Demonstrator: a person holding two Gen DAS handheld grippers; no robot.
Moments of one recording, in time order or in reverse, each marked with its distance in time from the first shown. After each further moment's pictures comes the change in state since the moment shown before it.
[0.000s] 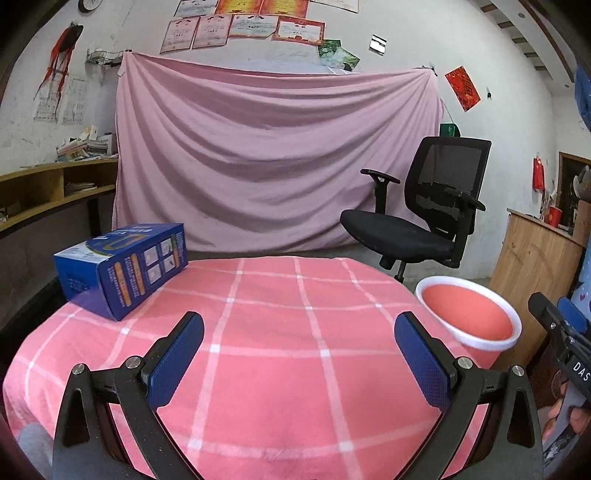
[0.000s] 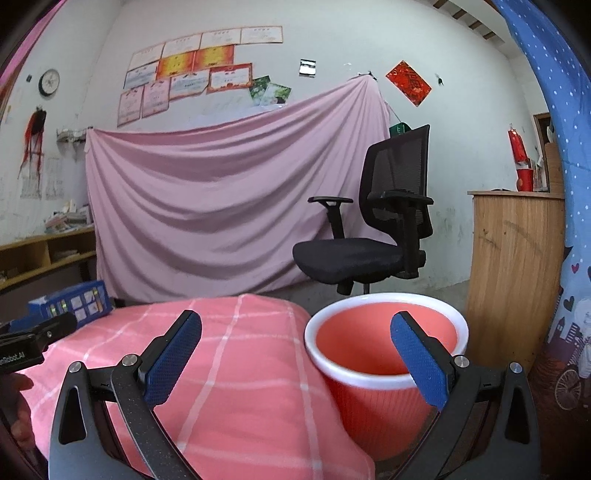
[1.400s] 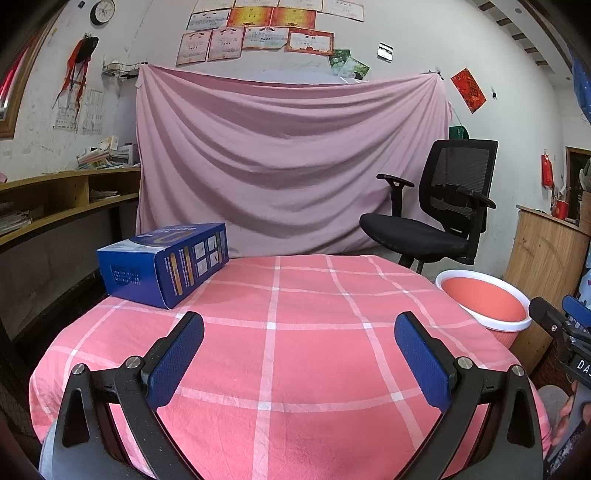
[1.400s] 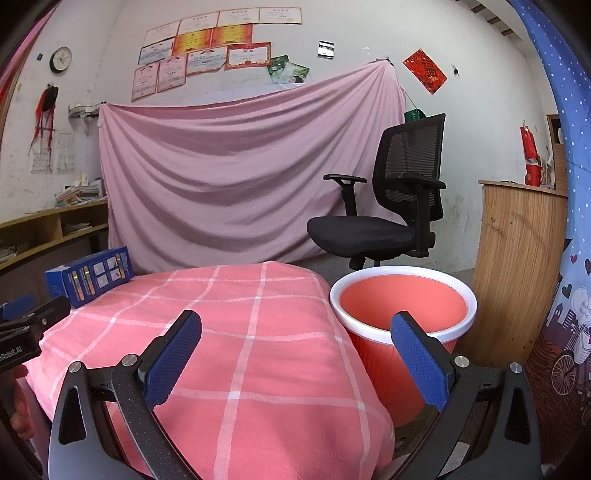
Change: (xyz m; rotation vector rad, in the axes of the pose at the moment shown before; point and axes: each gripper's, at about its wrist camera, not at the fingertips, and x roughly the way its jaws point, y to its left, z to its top) left arm -0.038 0.023 -0.027 0.019 -0.040 0.067; right arm -0.025 0.031 -0.021 -0.030 0.076 0.028
